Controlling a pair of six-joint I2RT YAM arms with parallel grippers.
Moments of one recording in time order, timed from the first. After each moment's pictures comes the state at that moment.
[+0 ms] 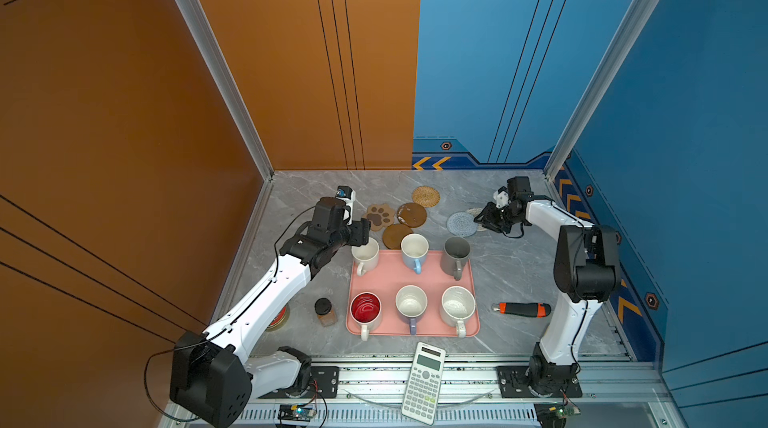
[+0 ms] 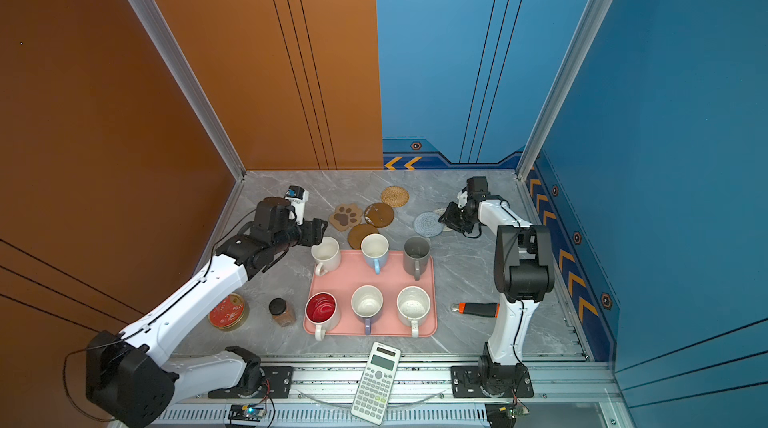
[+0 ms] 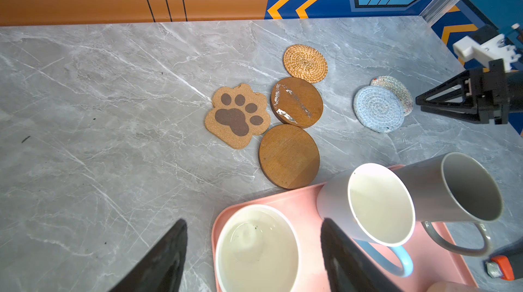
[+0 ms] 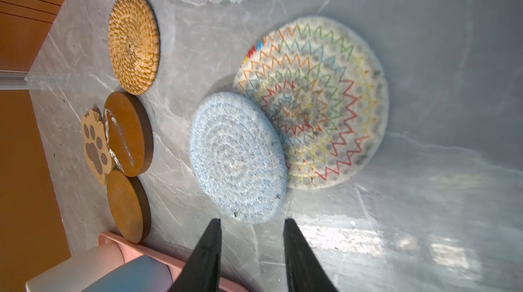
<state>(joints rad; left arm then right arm) -0.39 1.22 1.00 -0.41 -0.02 -0.23 0.00 1.95 1.36 -0.53 -0.44 0.44</state>
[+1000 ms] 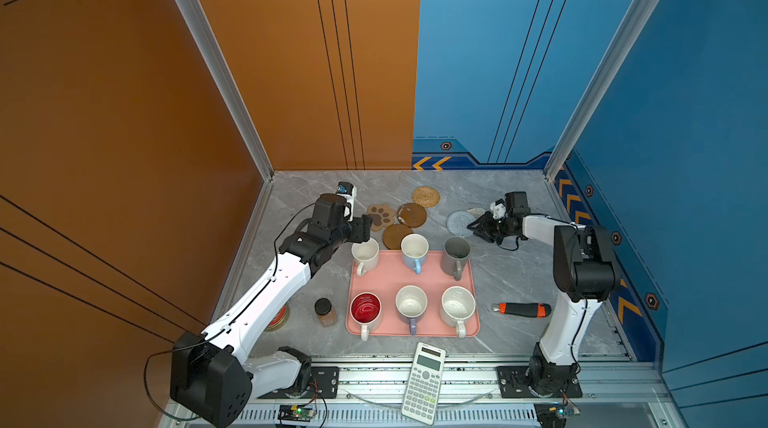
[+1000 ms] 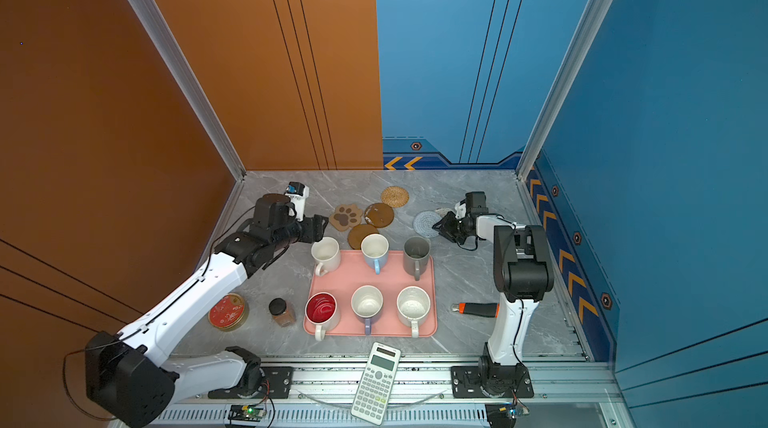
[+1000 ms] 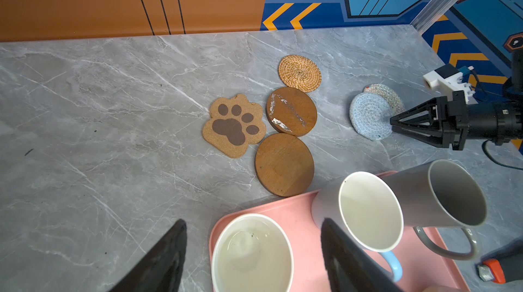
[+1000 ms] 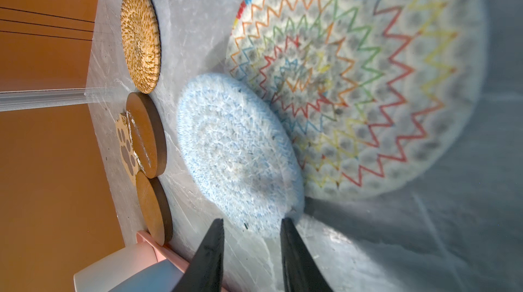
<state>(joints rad) -0.40 1.22 1.03 -0.41 -0.02 -0.23 0.00 1.96 1.18 -0.24 -0.57 0.61</state>
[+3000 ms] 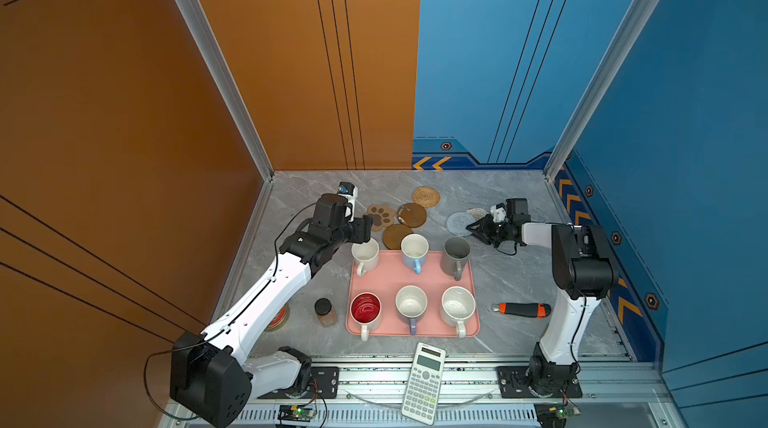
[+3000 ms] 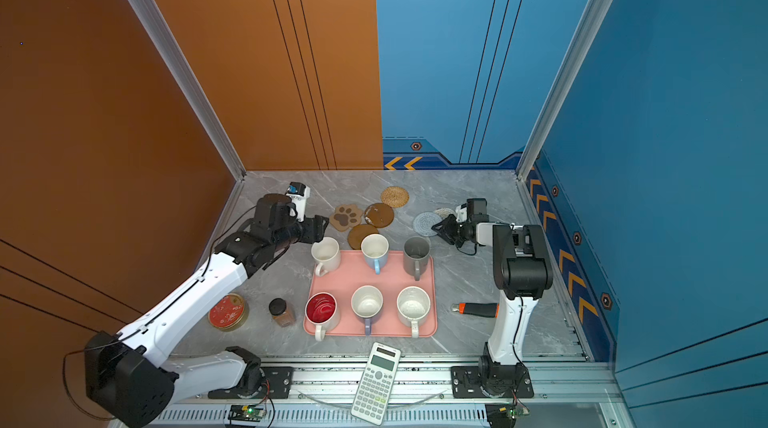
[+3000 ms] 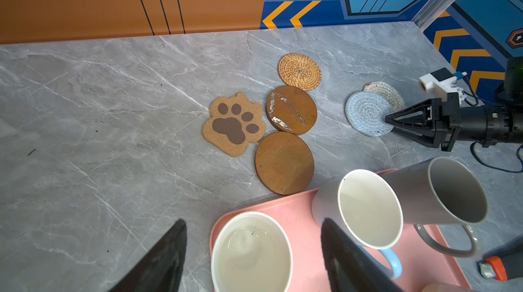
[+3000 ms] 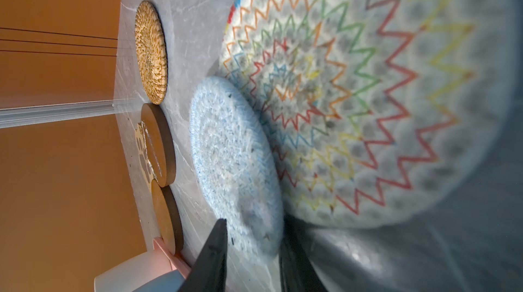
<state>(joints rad) -0.41 1.22 1.04 -0.42 -0.04 -0.22 -0.01 1.99 1.10 -0.04 -0.63 0.71</state>
